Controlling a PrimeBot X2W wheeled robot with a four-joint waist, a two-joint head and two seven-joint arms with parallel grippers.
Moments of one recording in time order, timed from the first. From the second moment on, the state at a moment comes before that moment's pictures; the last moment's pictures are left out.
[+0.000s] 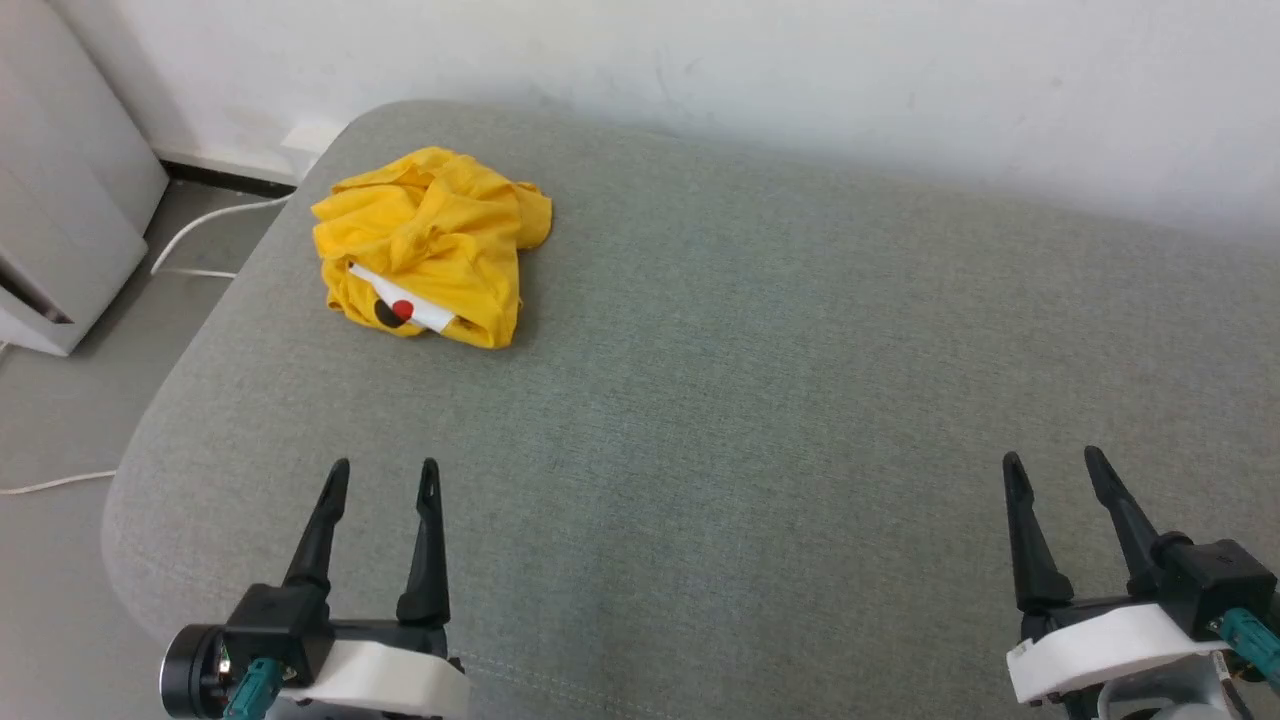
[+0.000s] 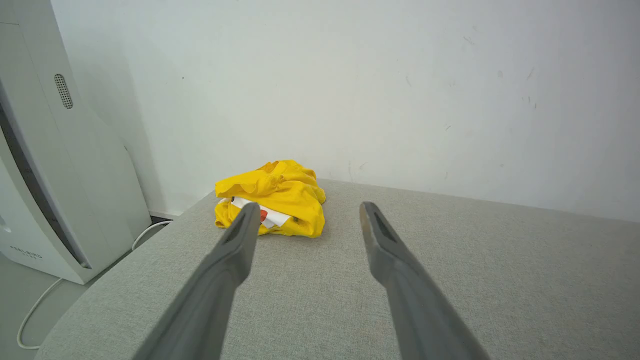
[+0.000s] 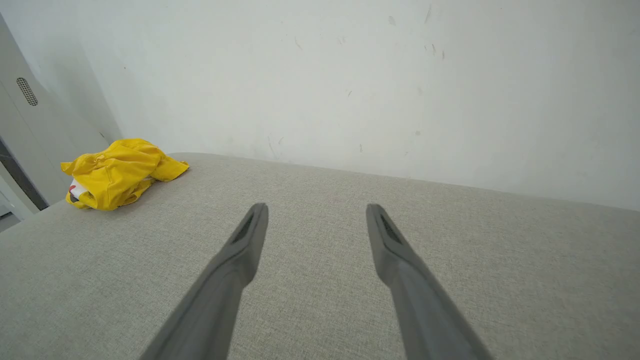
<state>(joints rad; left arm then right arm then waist) 0.08 0.06 -0.03 -0.07 -0.10 0.00 -0.21 0.05 -0.05 -0.06 0.07 0.11 0.13 -0.21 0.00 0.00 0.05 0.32</state>
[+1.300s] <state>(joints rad) -0.68 0.27 0.13 0.09 -0.34 0.00 0.27 0.03 -0.05 -0.12 0.04 0.10 0.13 -0.26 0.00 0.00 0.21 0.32</state>
